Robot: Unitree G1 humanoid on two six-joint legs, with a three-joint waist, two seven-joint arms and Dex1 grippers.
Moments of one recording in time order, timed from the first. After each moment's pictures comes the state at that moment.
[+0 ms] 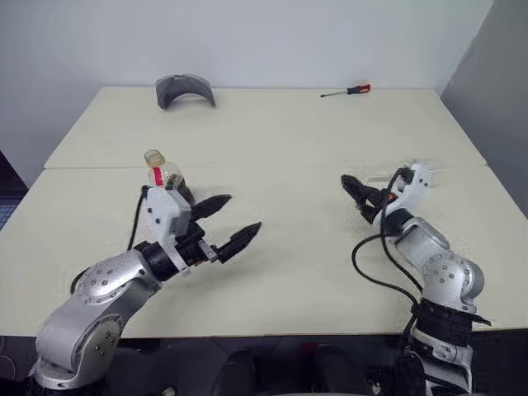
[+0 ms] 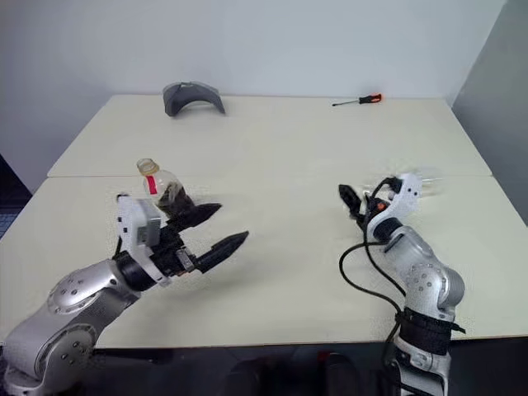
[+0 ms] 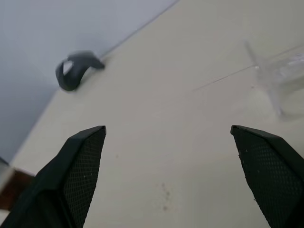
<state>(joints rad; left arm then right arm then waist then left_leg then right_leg) -0.06 0.64 0.15 -0.66 -0.76 0.61 -0.61 -0.48 0.01 -0.51 -0.18 0.79 0.93 -0.02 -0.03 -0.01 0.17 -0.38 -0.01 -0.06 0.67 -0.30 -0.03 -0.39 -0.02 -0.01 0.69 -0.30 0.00</state>
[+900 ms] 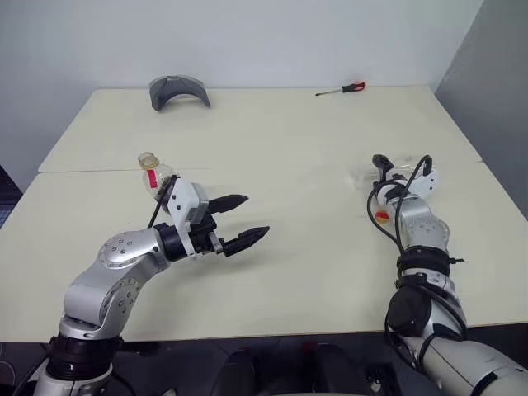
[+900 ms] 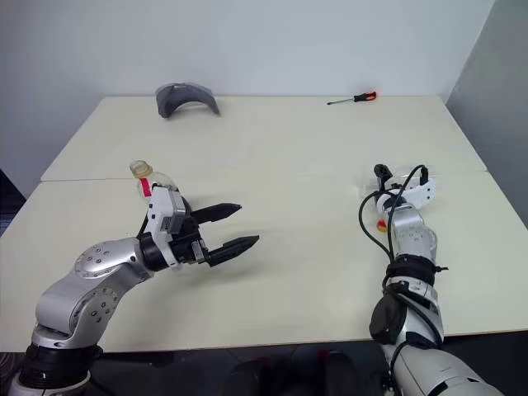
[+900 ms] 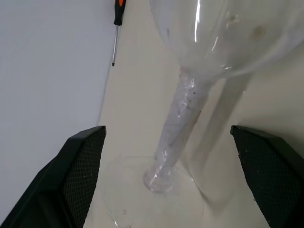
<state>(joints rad) -0.20 0.64 0.06 -0.40 -0.64 0.53 -0.81 -0.89 -0.13 -0.71 0.76 0.87 0.41 -0.04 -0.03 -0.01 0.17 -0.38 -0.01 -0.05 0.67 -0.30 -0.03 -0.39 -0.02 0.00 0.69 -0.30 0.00</state>
